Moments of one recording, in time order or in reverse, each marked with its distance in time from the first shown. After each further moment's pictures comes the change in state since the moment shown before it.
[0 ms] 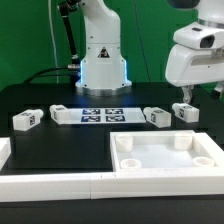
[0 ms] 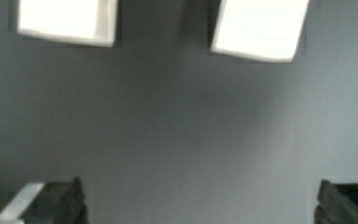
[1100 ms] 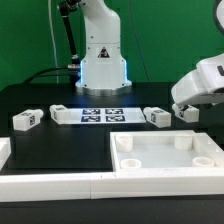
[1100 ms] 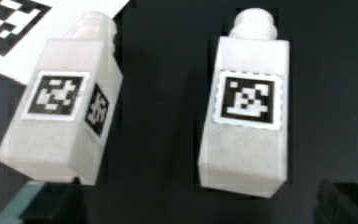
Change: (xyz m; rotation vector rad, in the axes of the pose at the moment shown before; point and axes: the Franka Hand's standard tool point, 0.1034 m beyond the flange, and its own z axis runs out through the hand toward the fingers) arm -0.003 -0.005 0.023 -0.030 -0.535 0.051
